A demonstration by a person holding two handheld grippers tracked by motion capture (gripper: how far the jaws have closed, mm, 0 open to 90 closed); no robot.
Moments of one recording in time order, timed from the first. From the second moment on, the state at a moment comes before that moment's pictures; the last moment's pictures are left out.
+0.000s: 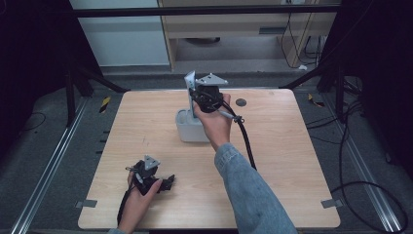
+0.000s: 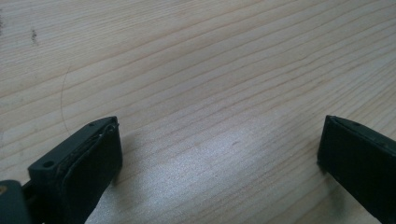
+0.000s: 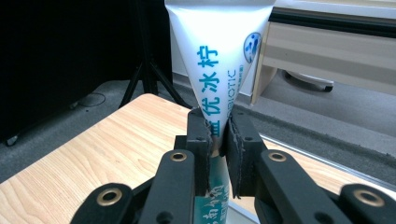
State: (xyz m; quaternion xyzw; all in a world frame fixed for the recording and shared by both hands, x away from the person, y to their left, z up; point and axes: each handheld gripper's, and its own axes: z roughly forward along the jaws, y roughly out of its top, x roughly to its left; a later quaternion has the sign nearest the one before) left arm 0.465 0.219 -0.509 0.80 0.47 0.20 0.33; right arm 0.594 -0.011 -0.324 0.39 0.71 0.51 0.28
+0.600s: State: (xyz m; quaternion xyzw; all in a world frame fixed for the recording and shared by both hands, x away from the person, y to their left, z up) left arm 0.464 0.219 -0.509 0.80 0.47 0.20 0.33; right arm 0.599 -0.008 -0.359 0.40 0.73 0.49 0.27
